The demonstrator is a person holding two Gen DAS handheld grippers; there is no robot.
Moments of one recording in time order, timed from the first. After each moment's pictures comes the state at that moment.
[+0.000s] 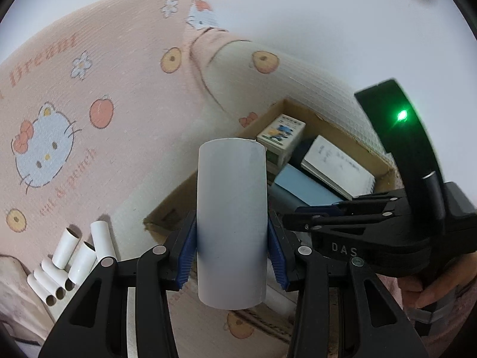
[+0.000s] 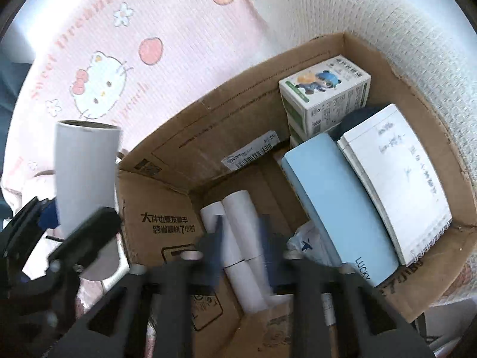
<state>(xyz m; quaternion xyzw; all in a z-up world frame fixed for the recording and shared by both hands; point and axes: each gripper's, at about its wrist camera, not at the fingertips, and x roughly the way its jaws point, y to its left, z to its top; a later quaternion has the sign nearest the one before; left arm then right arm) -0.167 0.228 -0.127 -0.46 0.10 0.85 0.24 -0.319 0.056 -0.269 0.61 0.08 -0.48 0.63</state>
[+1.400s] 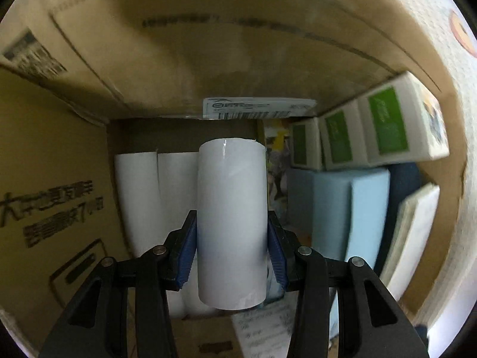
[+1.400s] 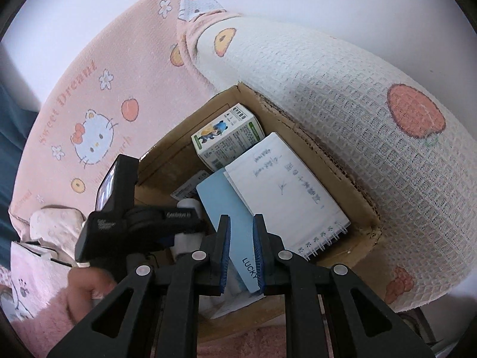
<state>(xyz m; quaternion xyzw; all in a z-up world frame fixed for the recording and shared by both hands) -0.247 0.264 -0.294 -0.71 -0.19 0.67 -0.02 -0.431 0.135 -0.284 0.57 0.00 -0.57 0.59</state>
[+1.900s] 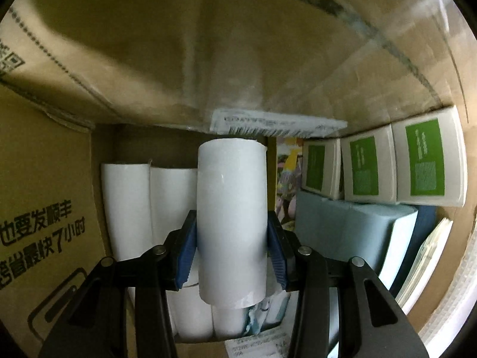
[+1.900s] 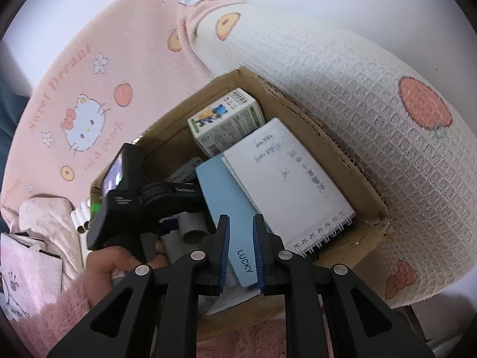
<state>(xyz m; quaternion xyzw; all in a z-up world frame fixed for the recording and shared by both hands) -0.258 0.256 -0.317 -0.71 -0.21 0.67 -0.04 -0.419 0.127 -0.291 0.58 0.04 -0.58 0.57</state>
